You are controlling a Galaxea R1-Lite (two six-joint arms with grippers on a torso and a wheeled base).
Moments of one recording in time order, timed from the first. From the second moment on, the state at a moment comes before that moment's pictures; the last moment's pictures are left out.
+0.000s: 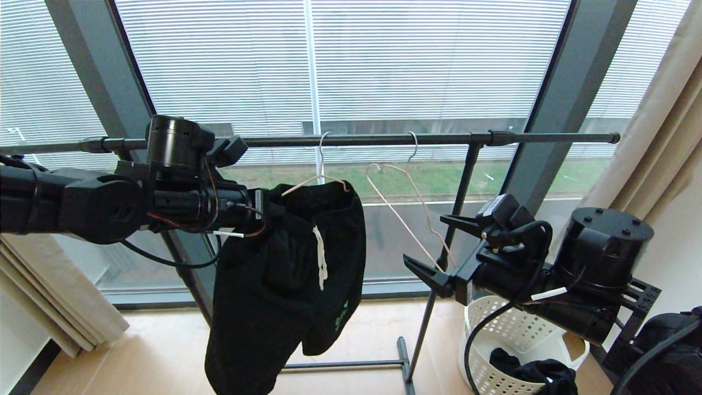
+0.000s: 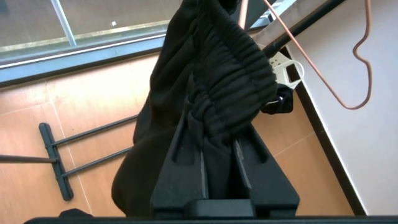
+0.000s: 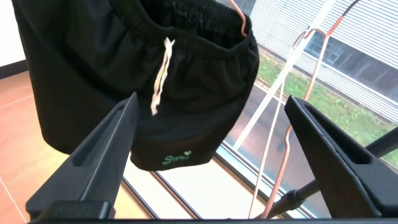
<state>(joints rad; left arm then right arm) -0.28 1.84 -1.21 -0.08 -0.28 -0.19 0.54 1.79 -0.53 -1.13 0.19 -0.21</state>
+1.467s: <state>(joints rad) -0.37 0.96 -0.43 0.00 -0.03 -0.22 0.53 0.95 -0.17 -0.46 -0.11 -0.21</state>
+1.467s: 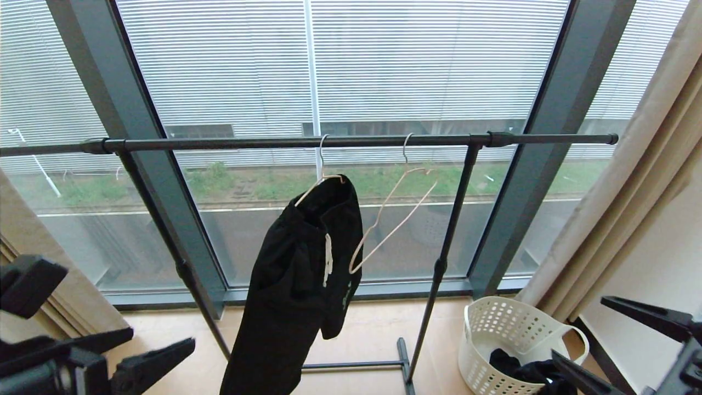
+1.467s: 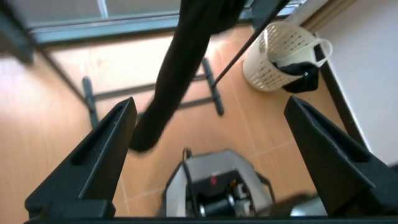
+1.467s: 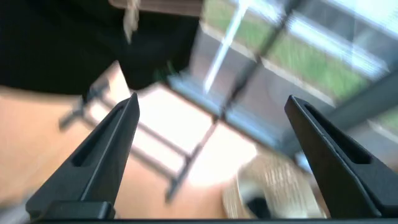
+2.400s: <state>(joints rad) -0.11 0.33 -0.26 0.35 0.02 -0.16 0.12 0.21 -0.04 0.05 -0.15 -0.16</state>
